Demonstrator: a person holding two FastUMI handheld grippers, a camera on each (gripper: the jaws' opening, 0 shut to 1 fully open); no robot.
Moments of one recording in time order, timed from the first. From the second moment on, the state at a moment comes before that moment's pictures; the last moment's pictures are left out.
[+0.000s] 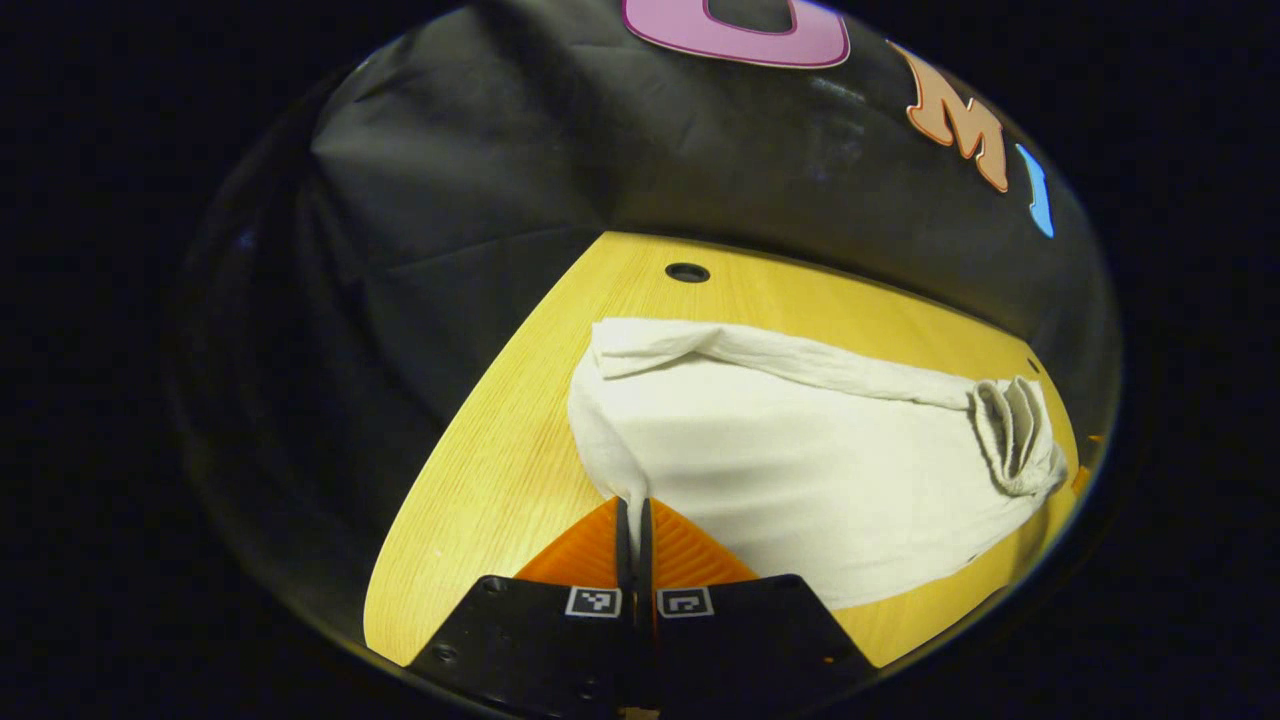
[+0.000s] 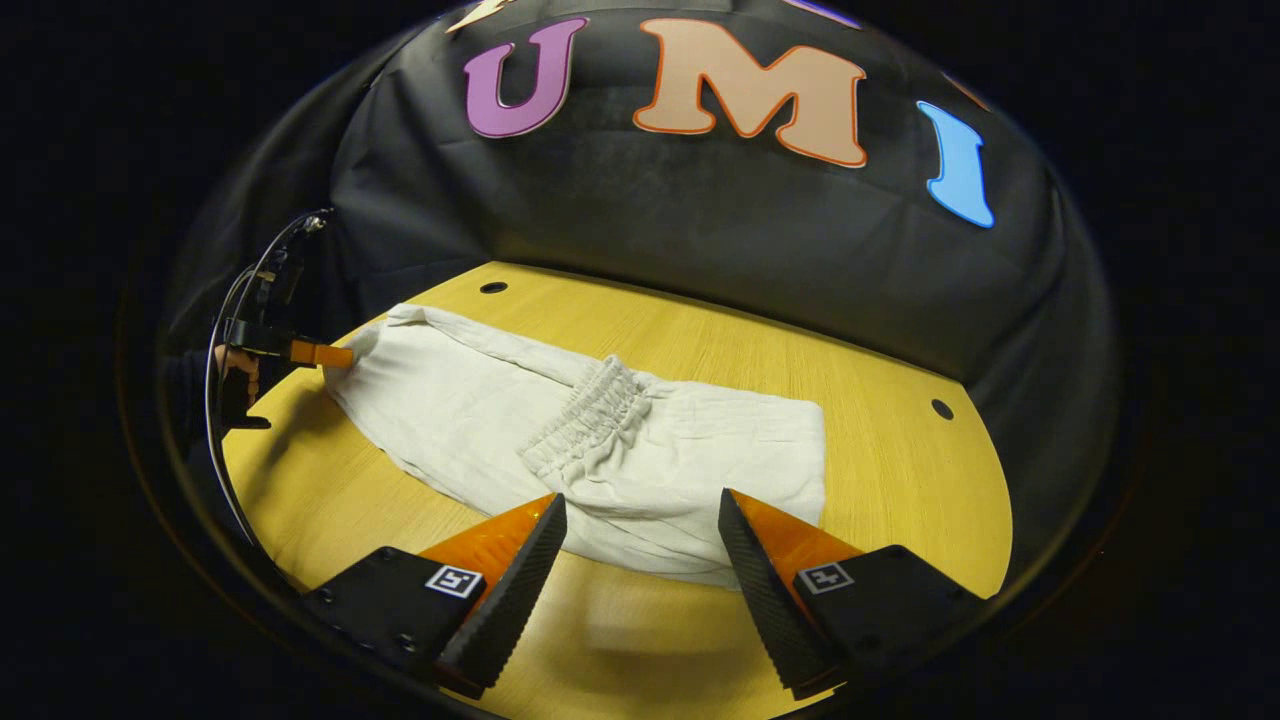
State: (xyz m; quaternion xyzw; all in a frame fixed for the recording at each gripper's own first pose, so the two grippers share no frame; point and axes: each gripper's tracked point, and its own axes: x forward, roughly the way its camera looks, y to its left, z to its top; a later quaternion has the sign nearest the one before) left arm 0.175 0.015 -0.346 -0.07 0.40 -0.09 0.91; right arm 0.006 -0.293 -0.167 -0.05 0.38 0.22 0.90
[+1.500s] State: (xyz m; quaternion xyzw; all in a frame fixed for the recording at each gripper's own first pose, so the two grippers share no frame) left arm 0.190 -0.329 -0.133 -0.12 0.25 -0.30 0.91; right arm -0.033 -0.489 -0.162 0.02 0.37 0.14 0.92
